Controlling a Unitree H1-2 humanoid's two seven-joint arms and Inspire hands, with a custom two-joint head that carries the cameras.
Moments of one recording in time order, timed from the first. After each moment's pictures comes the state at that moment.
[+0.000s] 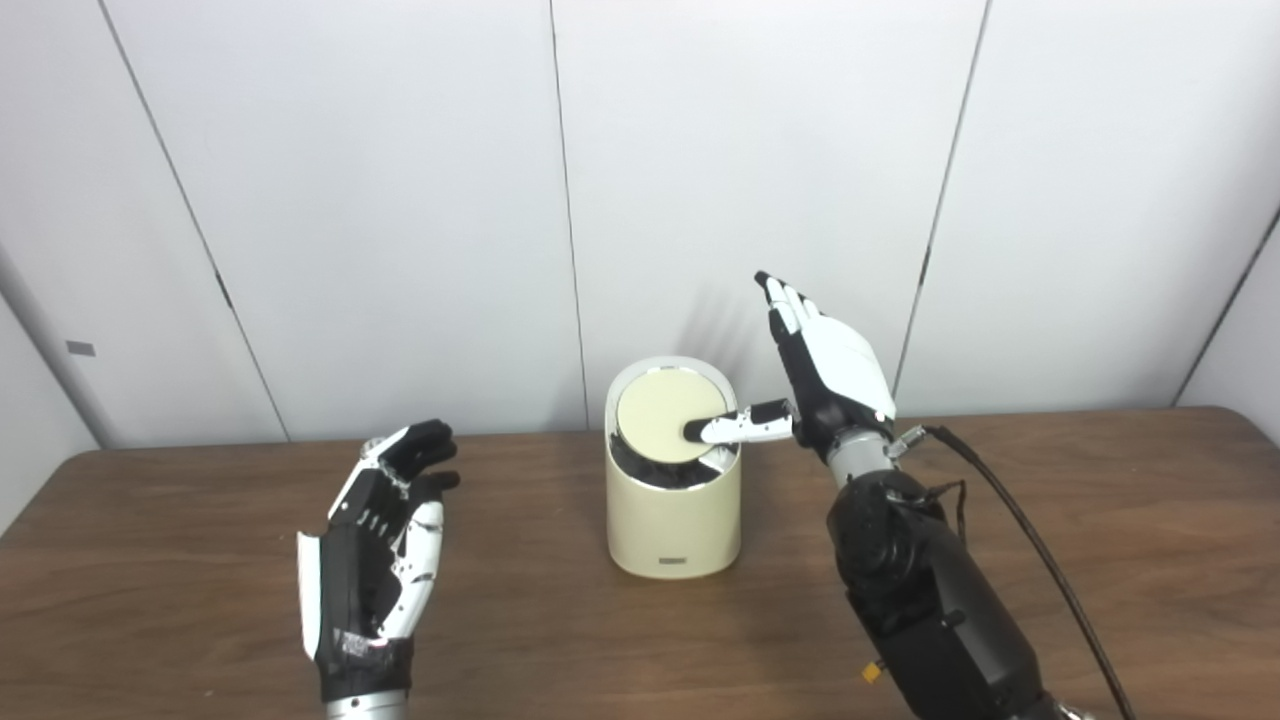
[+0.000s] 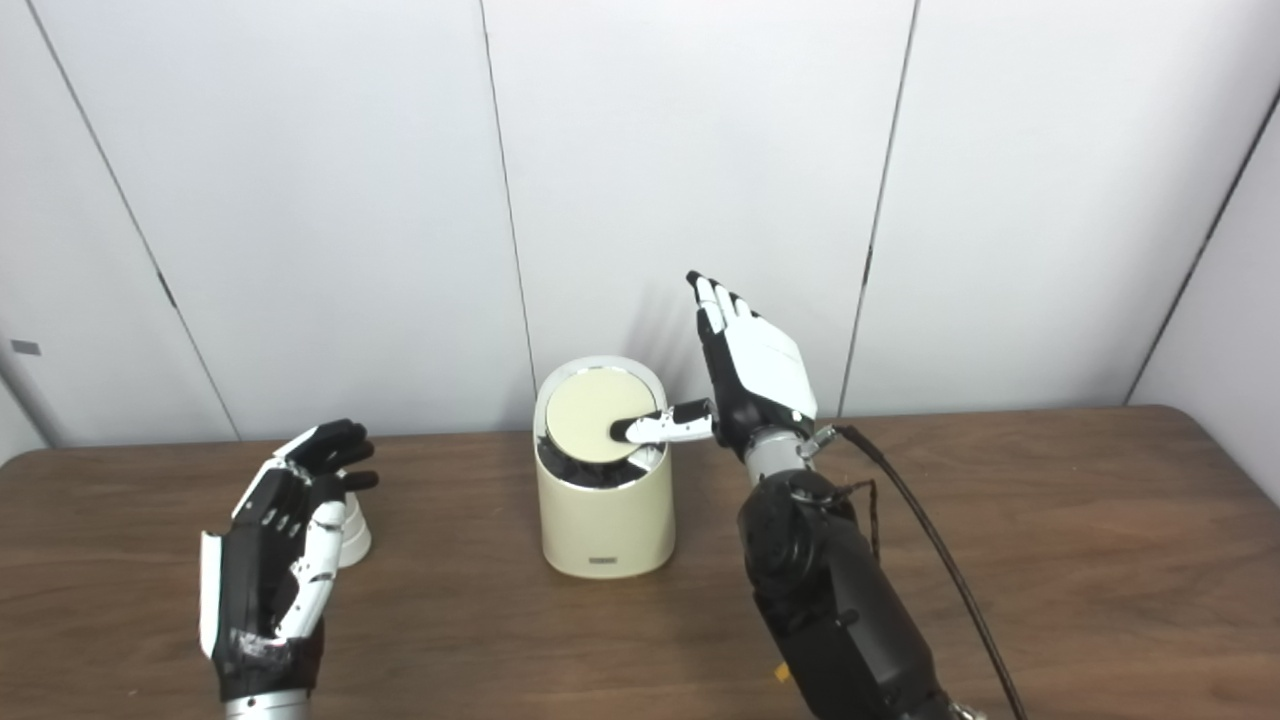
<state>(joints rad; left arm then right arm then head) -0.12 -0.06 0.06 -0.14 0.09 -0.33 0.15 -0.65 -0.14 0.24 0.11 -0.76 0.40 -0.05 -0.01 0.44</state>
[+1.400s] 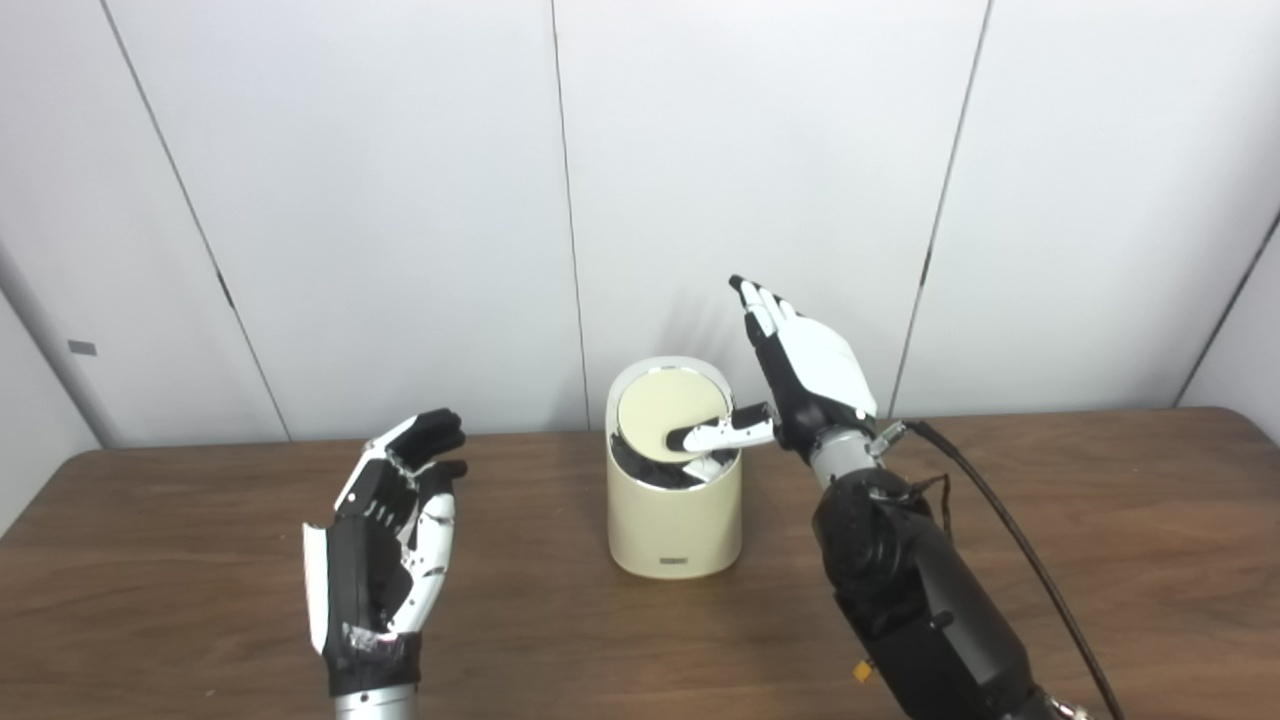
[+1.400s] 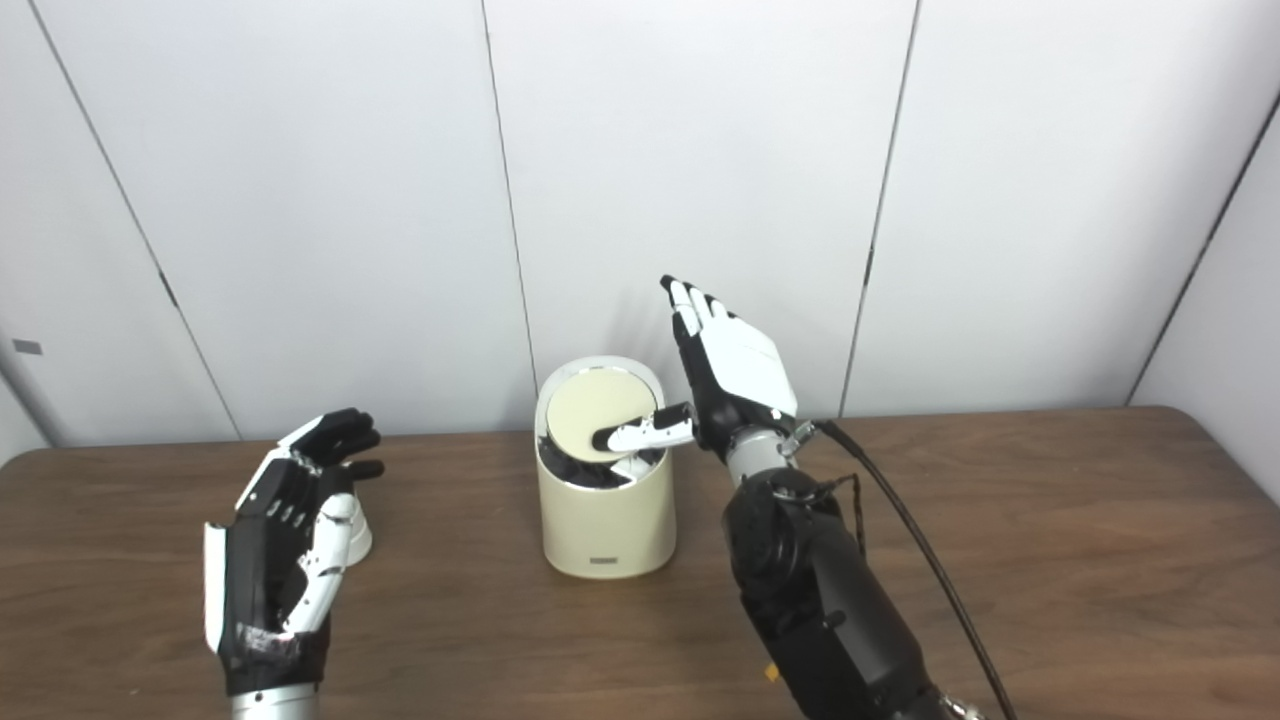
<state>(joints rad) -0.12 -0.08 0.05 -0.18 0.12 -0.33 0.16 -0.67 -0.14 0.30 0.10 -0.78 0.43 -0.02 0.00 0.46</state>
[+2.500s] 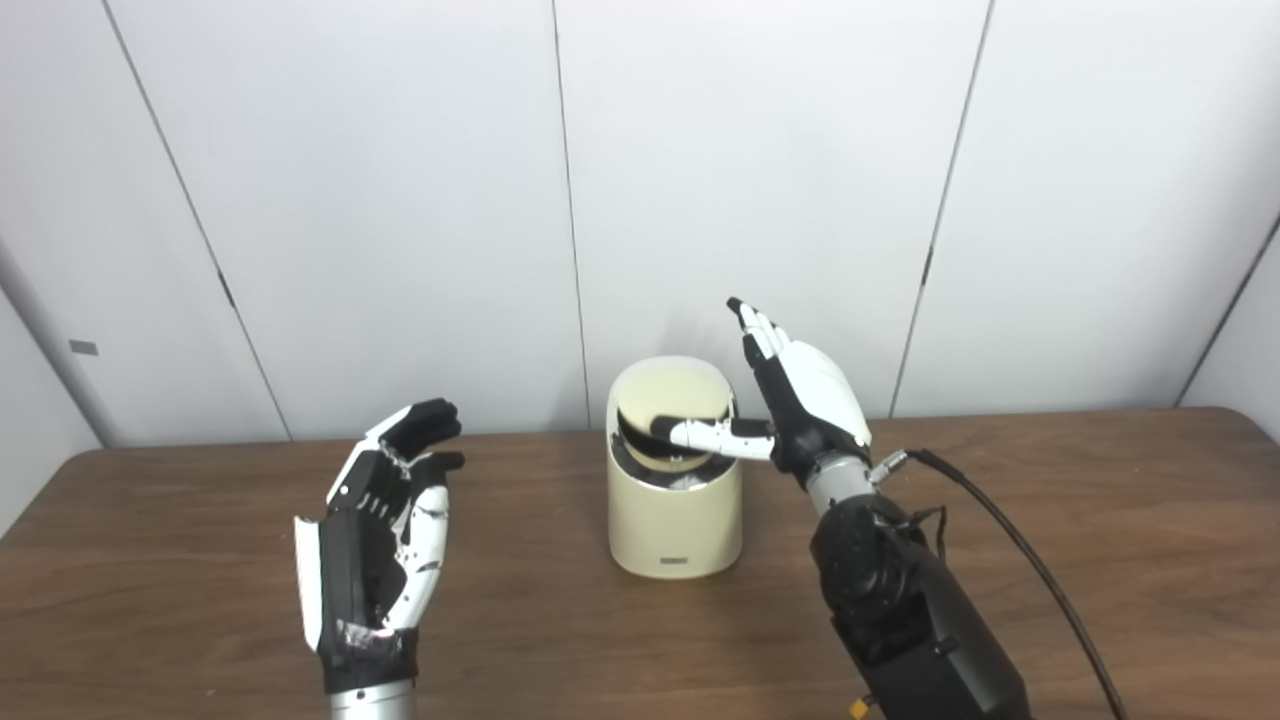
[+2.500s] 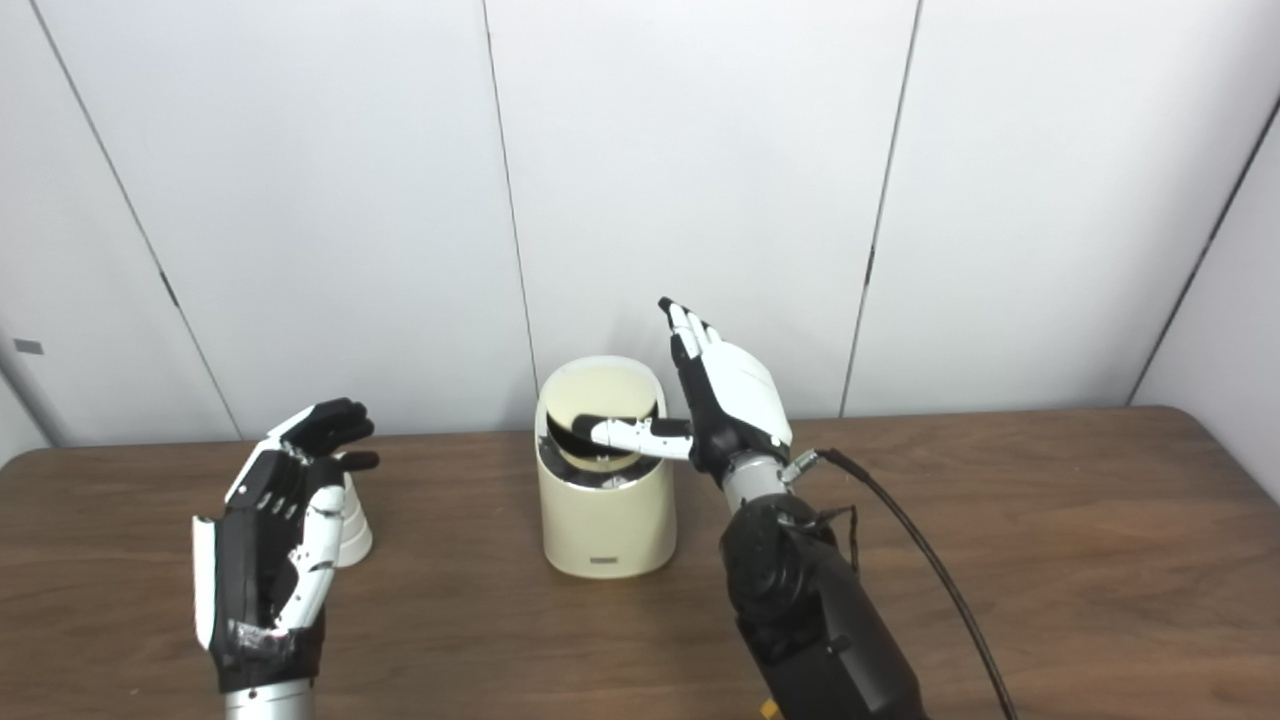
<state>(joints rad) -0.12 -0.08 0.05 -0.22 0.14 -0.32 0.17 -0.62 -0.10 0.23 0.04 -0.61 0.40 -0.01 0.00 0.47</state>
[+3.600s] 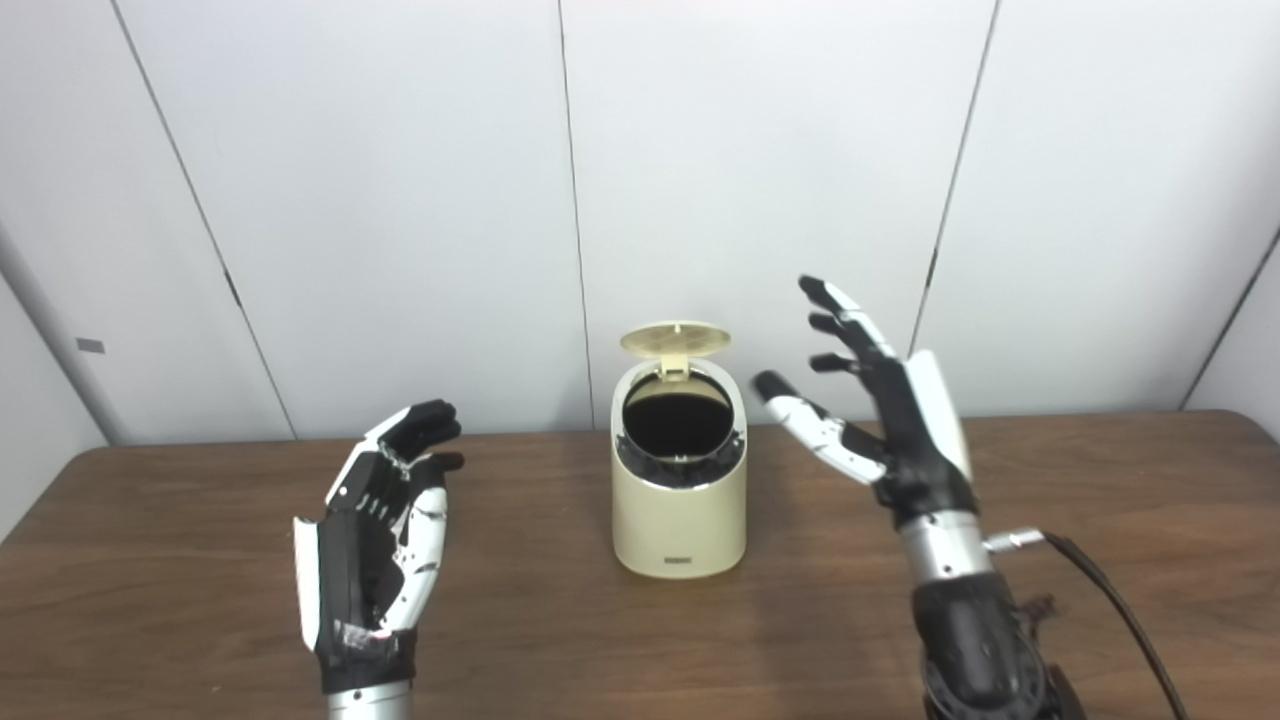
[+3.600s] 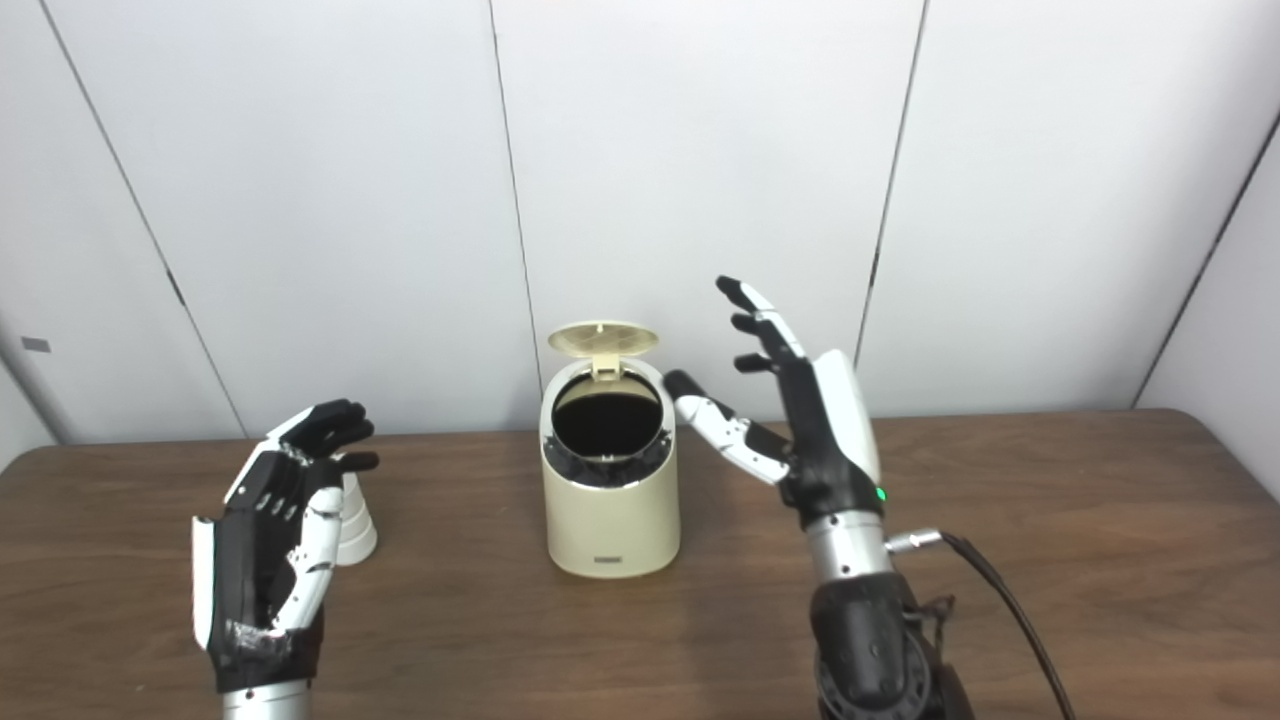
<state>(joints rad) -0.12 -0.07 0.05 -0.22 0.12 -0.32 0.16 -0.37 -0.08 0.09 -0.24 -0.48 0.14 -0.16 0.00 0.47</state>
